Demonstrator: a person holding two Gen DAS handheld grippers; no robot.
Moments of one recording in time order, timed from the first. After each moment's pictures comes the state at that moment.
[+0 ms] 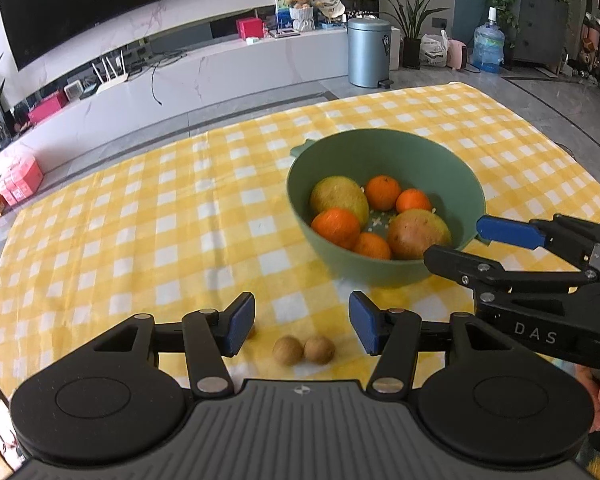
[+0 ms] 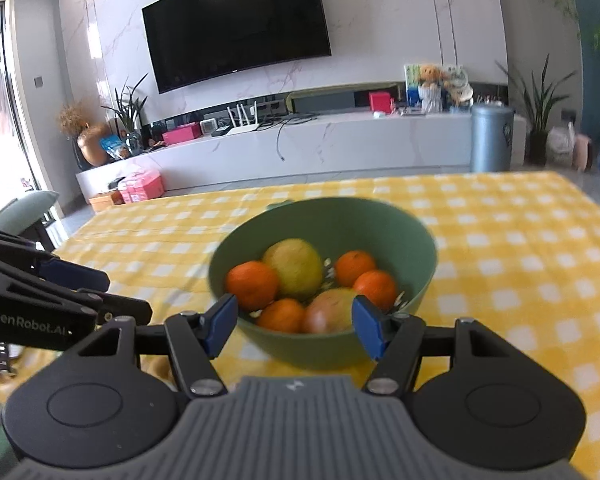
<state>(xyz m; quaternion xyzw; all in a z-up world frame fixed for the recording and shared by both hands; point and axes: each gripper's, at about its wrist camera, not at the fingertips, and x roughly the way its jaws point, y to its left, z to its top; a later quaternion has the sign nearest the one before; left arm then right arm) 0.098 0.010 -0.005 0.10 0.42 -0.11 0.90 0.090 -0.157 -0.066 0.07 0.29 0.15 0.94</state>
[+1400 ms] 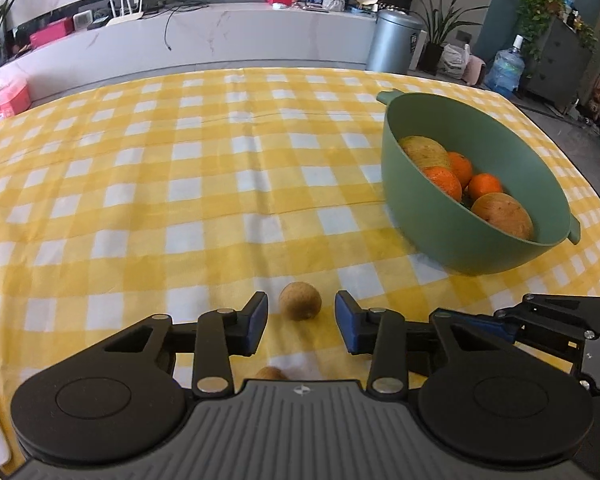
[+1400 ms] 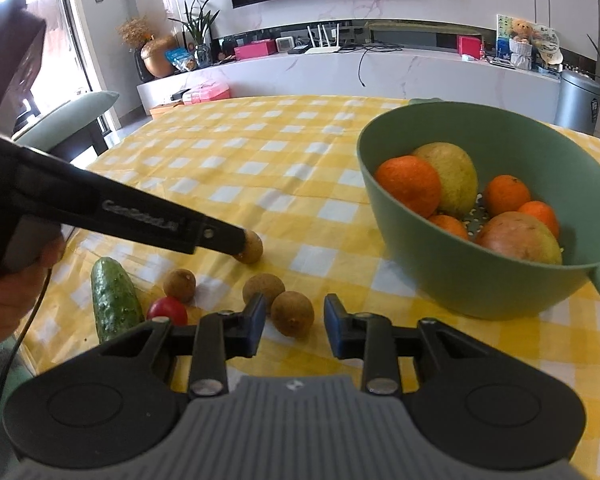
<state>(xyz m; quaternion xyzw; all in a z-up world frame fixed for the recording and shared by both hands) 0.138 0.091 -0.075 -0.01 0.45 -0.11 0.89 0.109 -0.063 -0.123 0.00 0.38 0.25 0.89</state>
